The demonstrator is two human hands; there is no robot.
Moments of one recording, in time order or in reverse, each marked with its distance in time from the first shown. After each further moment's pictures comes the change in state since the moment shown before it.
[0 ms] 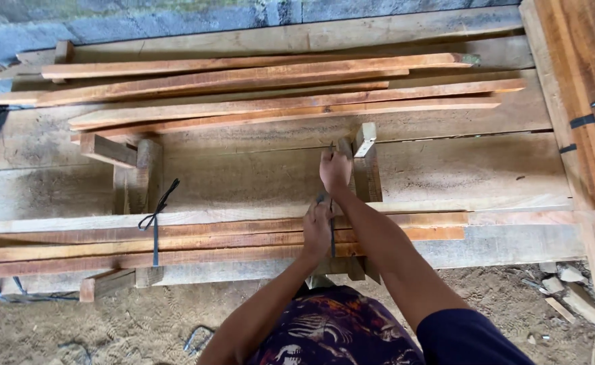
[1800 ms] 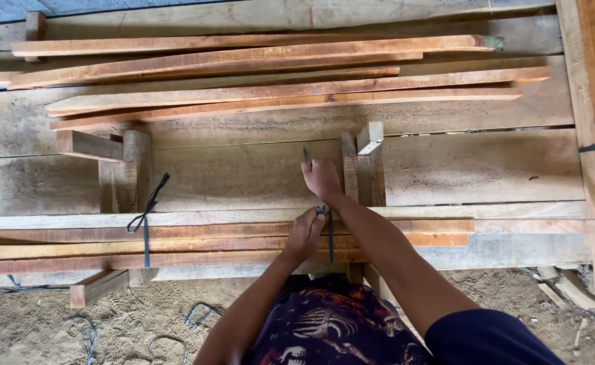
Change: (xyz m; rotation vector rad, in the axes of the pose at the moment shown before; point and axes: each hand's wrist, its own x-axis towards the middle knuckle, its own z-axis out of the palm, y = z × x) left_hand 0.025 -0.066 -0.056 0.404 -0.244 0.057; right_hand 0.002 0.026 0.049 -0.184 -0.370 -0.095
